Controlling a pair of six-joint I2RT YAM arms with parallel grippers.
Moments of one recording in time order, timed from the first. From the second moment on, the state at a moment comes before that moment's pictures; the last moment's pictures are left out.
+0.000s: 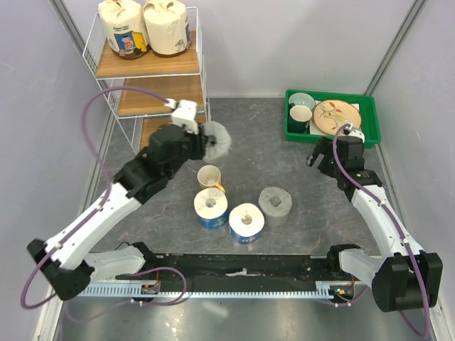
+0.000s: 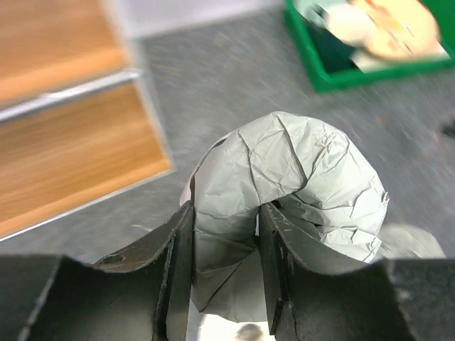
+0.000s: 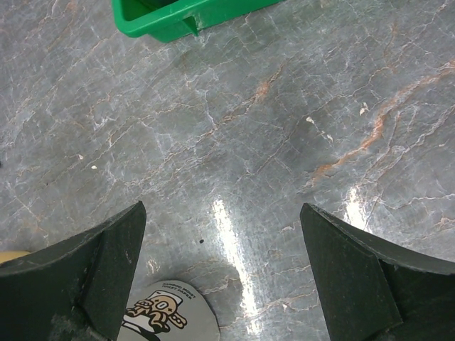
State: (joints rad) left arm -0.78 1.15 1.23 -0.42 -0.37 -0.19; right arm 0.08 1.07 0.80 -0.38 0.08 0.50
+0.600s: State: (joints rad) left arm -0.36 1.00 1.24 -0.41 -0.48 -0.08; right arm 0.08 1.07 0.80 -0.38 0.08 0.50
